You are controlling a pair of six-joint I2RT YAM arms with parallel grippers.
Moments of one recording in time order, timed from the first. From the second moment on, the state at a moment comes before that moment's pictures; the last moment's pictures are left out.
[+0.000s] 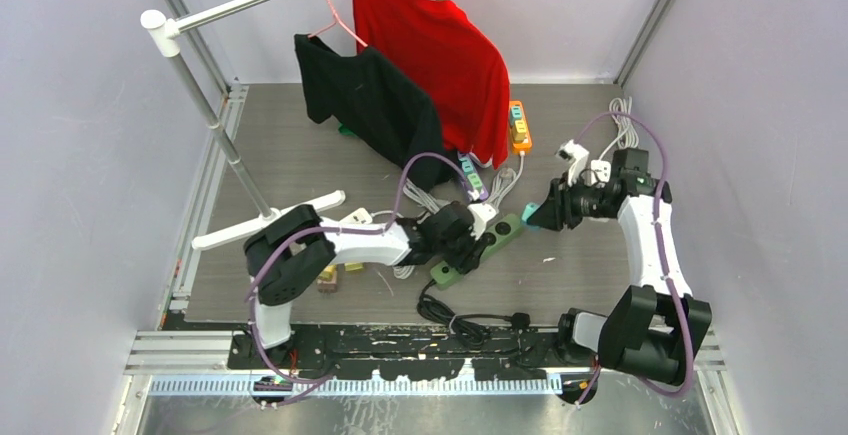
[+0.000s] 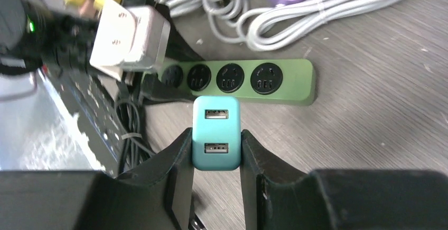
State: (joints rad) left arm -1.07 1.87 1.06 0.05 0.04 -0.22; right arm -0.25 1.21 0.94 -1.00 -0.96 -0.69
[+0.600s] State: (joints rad) left arm -1.10 1.90 1.25 -0.20 -0.09 -0.31; right arm -0.41 1.21 0.79 -0.66 -1.09 -0.07
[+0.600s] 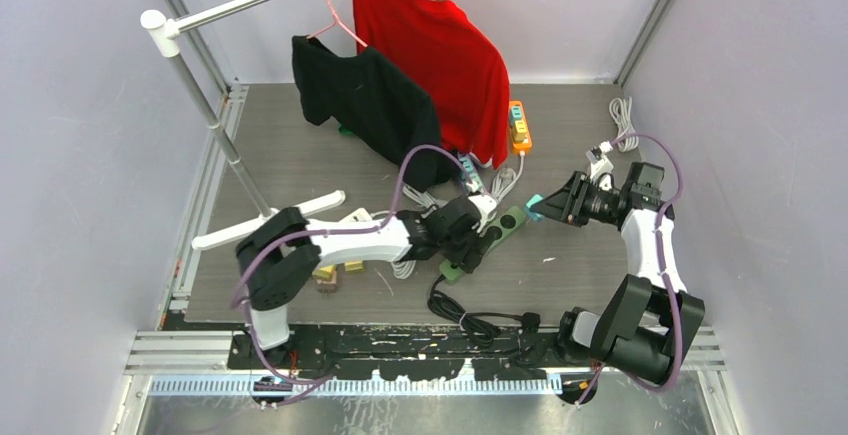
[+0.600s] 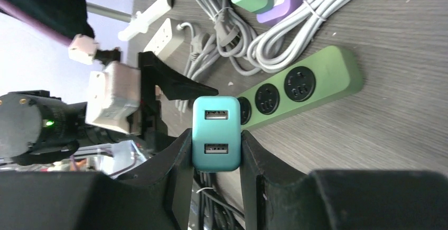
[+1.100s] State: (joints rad) left arm -1.10 1.29 0.86 -0.06 -0.15 -0.35; right arm -0.41 1.22 0.64 -0.36 -1.23 0.36
